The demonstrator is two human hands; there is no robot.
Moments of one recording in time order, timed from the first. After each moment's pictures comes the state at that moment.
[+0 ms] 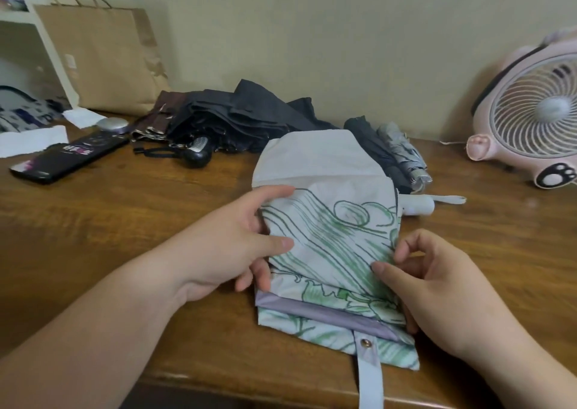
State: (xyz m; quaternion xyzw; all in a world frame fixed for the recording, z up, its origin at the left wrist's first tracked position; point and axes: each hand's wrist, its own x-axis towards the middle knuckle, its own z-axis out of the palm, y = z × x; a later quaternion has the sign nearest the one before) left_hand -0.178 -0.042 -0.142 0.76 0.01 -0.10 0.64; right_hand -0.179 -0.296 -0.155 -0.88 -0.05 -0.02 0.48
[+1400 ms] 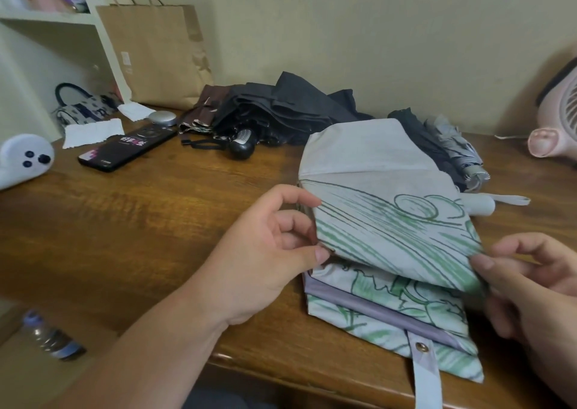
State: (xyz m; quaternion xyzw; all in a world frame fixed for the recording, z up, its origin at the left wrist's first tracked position) left_hand -0.209 -0.033 -0.161 0.68 -0.04 0.02 0.74; right_hand -0.188 -0.301 -0.160 -0.72 -0.03 -0.08 0.69
